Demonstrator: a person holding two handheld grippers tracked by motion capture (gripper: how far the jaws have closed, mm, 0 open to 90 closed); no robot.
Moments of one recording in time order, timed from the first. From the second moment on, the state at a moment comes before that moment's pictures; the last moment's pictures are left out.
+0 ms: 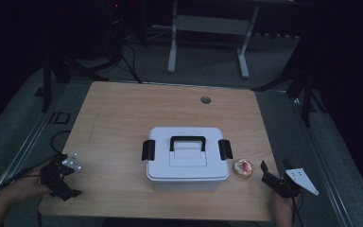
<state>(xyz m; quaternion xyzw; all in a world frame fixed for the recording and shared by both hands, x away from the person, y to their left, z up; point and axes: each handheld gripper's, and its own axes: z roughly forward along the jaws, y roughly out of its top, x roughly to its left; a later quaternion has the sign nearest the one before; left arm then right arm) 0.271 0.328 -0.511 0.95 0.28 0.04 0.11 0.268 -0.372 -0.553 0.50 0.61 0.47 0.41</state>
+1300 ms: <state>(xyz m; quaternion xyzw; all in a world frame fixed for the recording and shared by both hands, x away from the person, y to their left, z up) 0.277 0.282 -0.479 0.97 0.25 -0.03 -0.03 0.268 -0.373 -0.554 0.50 0.61 0.47 0.41</state>
